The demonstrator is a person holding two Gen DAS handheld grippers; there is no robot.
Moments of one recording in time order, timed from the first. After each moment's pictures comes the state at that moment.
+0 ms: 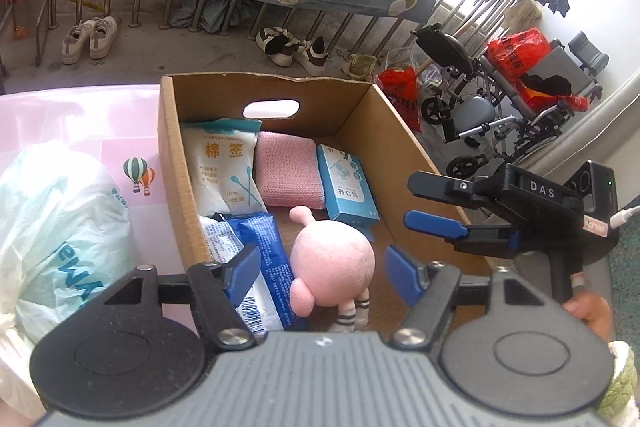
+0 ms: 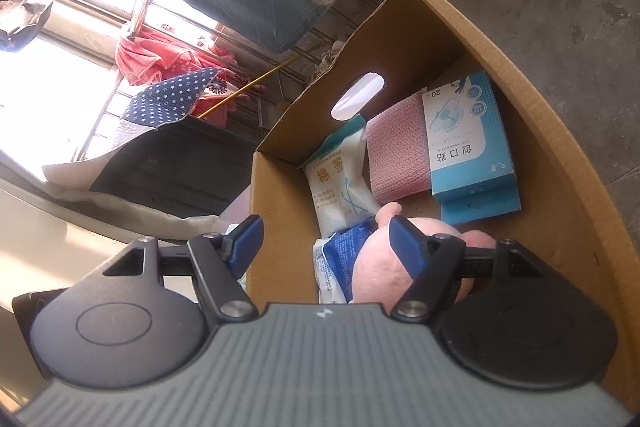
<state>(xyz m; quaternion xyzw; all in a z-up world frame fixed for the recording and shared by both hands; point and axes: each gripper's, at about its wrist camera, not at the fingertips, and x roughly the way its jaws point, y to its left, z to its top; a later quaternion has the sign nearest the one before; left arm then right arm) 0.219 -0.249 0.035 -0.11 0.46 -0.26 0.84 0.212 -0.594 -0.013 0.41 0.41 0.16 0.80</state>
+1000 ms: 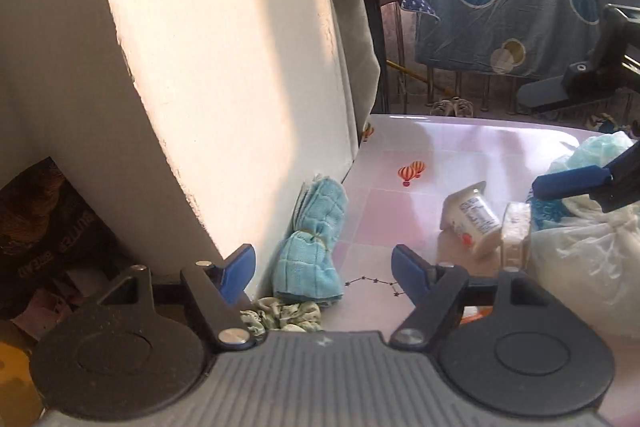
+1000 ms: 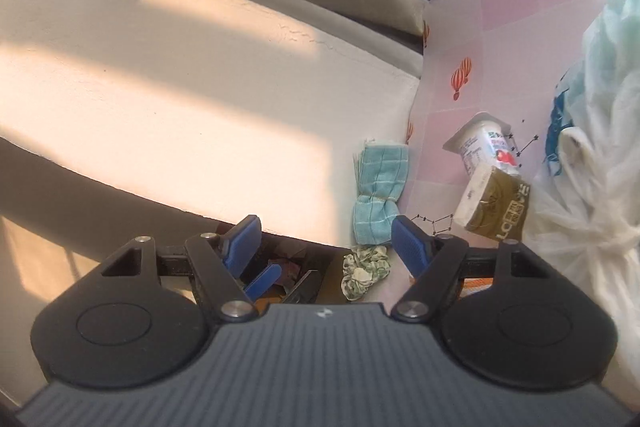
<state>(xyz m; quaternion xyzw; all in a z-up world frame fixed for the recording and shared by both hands) 0.079 0.111 -0.017 0.02 0.35 0.21 0.91 0.243 -0.129 -0.011 0.34 0.52 0.45 0.64</state>
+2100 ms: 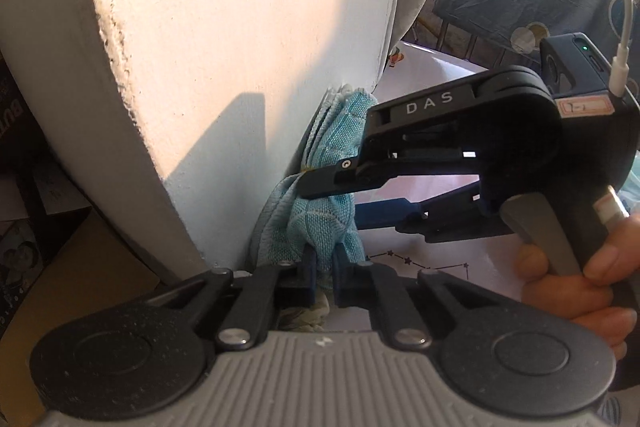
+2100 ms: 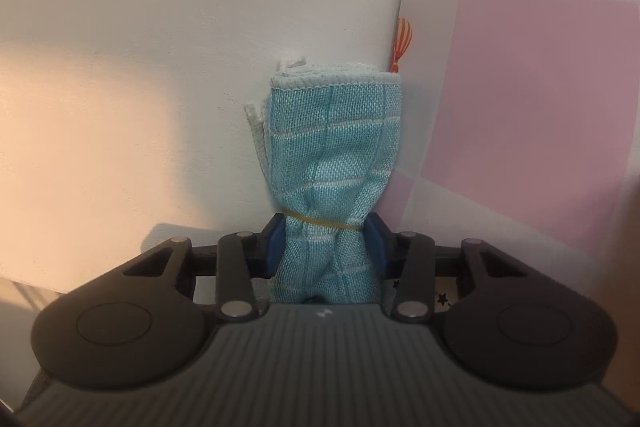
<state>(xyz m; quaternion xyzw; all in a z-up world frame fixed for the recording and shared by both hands) 0.113 0.175 -0.077 -0.11 0.42 0.17 0.88 0.303 0.074 -0.151 0.25 0.63 0.44 0.60</state>
